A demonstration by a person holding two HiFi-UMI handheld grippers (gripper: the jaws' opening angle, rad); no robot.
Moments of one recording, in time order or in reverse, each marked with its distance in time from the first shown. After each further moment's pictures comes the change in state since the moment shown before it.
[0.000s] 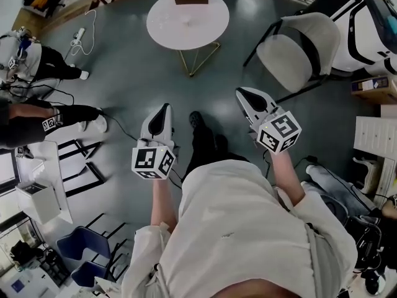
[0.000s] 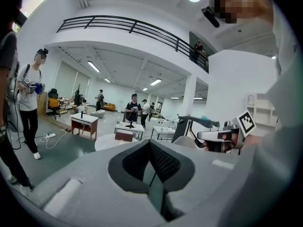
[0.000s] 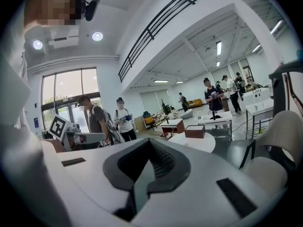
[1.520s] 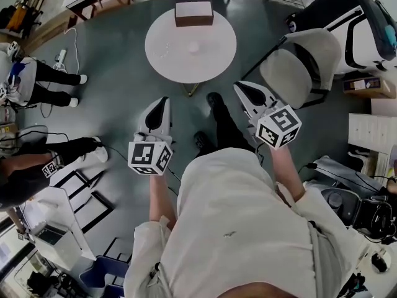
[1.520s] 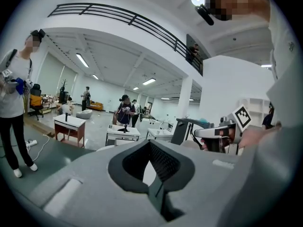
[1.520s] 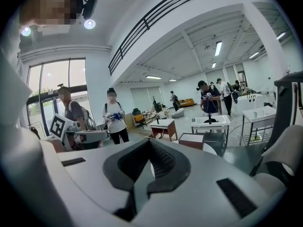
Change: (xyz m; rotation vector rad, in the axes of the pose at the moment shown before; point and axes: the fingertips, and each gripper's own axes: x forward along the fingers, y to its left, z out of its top) left arm 0.182 0.176 0.079 0.025 0.005 -0.169; right arm 0.223 -0.076 0.081 -0.017 0.044 -0.121
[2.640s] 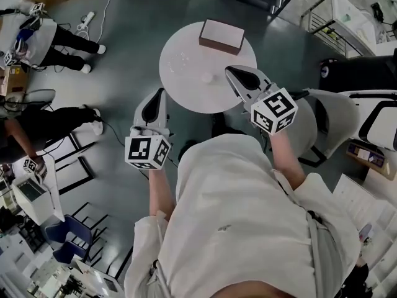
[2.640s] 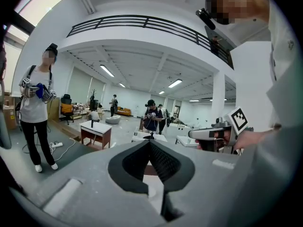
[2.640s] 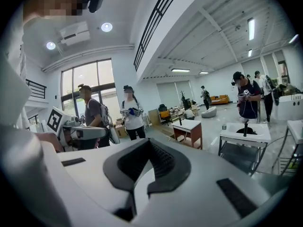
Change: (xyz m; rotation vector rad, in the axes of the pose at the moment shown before) left arm 0.155 0.073 0.068 -0.049 -0.052 0.383; right arm 0.194 -0.136 0.099 -0.133 0.071 0.401
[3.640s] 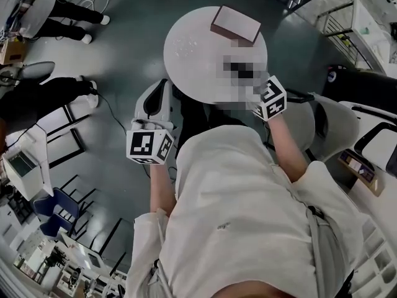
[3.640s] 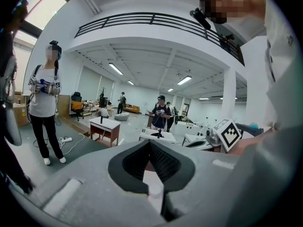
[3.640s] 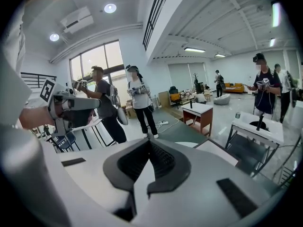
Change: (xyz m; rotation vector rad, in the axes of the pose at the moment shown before) left arm 0.010 0.023 -0.018 -0.043 0.031 0.112; right arm 0.073 -0.014 -0.077 -0.076 0.240 0.135
